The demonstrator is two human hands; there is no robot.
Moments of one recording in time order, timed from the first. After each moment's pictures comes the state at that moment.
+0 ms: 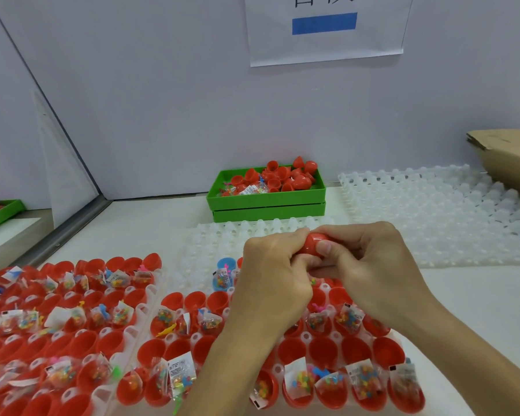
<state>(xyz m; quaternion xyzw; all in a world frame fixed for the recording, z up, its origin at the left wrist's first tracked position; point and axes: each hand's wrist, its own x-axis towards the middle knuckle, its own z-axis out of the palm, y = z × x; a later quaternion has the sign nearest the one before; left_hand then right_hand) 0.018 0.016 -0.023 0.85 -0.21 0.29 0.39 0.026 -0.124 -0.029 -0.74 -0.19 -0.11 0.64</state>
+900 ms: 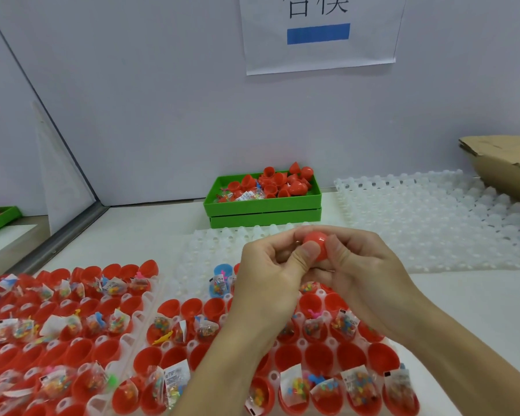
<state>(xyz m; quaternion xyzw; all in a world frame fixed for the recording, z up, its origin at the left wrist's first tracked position) 0.019 0.012 -0.028 0.67 -0.13 0.05 0.73 0.026 -0.124 -0.023 -0.54 -0.20 0.06 0.81</state>
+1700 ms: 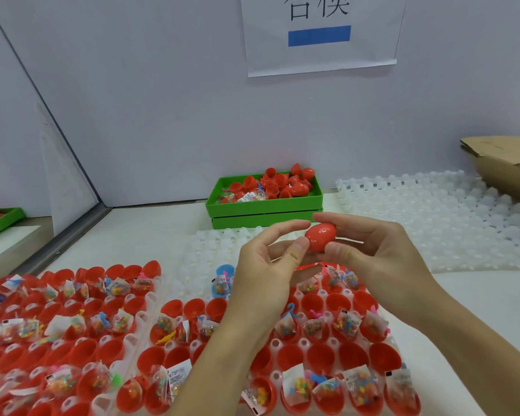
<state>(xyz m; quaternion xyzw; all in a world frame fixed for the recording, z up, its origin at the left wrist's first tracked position) 0.025 0.016 -0.029 0.65 -0.11 0.04 0.75 0.036 -0.143 -0.024 -0.69 -0.19 -0.07 0.70</state>
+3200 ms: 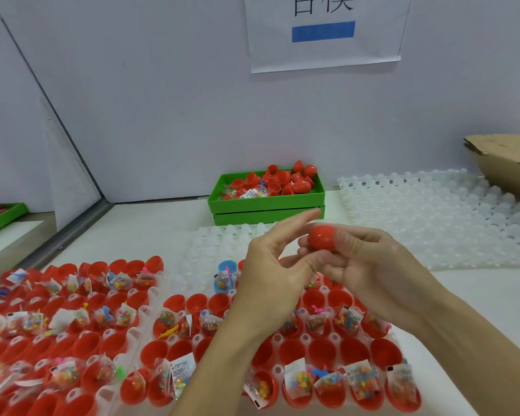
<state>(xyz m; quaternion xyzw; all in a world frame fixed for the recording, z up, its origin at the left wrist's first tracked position) 0.019 0.017 -0.024 0.72 -0.19 0.10 0.66 0.032 -0.140 -0.022 -0.50 -0.16 0.14 0.84</state>
